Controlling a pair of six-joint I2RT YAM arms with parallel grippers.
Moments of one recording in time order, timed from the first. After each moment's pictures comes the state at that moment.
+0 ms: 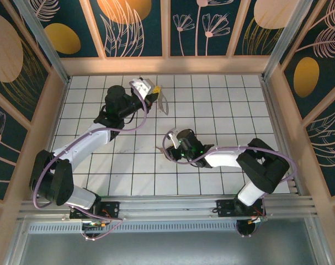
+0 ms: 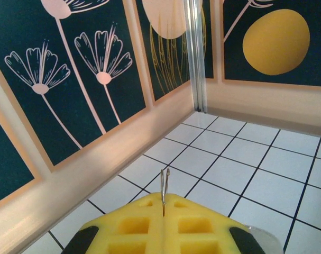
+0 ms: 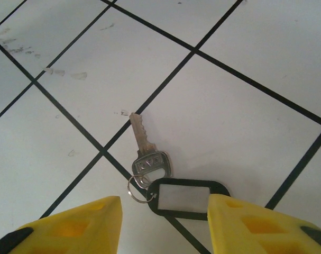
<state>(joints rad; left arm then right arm) -0.47 1.47 1.03 0.38 0.41 0.17 0.85 1.60 0.65 0.24 -0.10 0.18</state>
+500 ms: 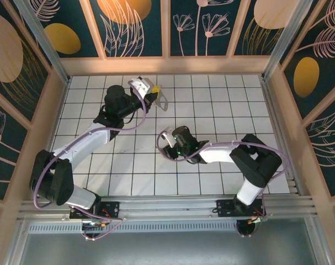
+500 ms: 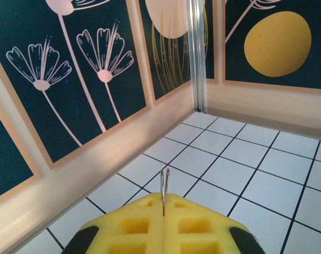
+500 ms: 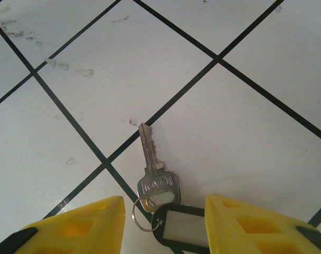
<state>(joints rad) -0.46 1.47 1.03 0.38 0.41 0.15 0.85 1.69 0.74 0.19 -0.13 0.09</state>
